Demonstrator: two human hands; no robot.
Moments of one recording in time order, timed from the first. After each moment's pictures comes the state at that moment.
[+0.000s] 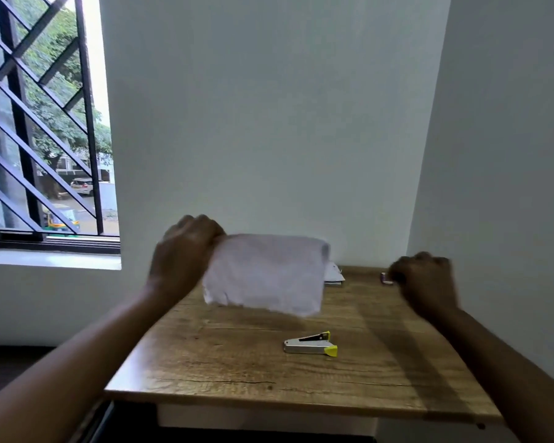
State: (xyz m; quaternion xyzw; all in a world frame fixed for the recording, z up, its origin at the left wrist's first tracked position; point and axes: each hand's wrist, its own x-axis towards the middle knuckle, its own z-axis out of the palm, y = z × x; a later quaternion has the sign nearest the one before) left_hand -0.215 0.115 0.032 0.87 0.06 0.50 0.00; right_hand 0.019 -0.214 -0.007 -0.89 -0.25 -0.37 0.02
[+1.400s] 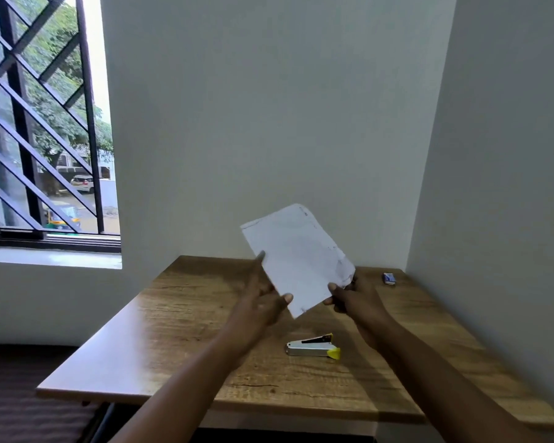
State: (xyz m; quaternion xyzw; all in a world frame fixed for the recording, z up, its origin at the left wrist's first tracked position) left_hand -0.167 0.042 -0.050 0.69 0.01 0.24 0.69; right_hand -0.039 -0.125 -0.032 -0.70 -0.23 0.06 0.67
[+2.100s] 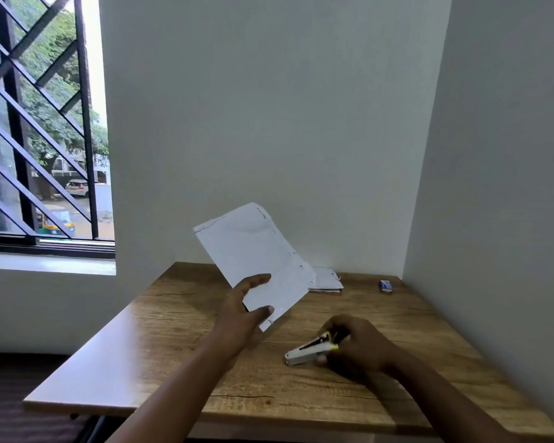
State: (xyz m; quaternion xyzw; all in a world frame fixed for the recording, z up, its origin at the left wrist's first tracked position) left_hand -0.162 0.057 -0.052 0.71 0.04 0.31 0.63; right_hand -0.027 -0.155 -0.061 -0.87 -0.39 0.06 0.29
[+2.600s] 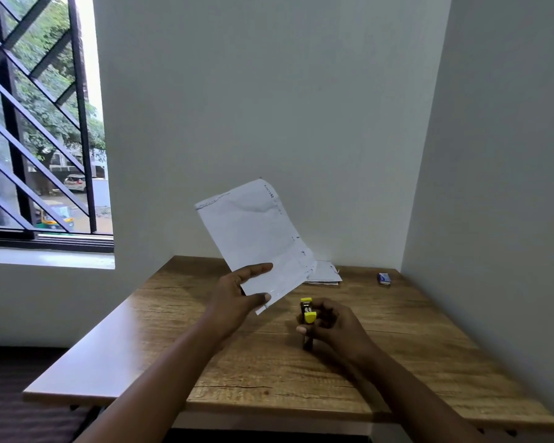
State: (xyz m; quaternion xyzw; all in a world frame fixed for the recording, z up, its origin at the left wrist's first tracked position) left_hand -0.163 0.067 -0.036 0.72 0.00 0.31 0.62; right_hand -0.056 -0.126 -0.069 -0.69 -0.34 0.14 0.63
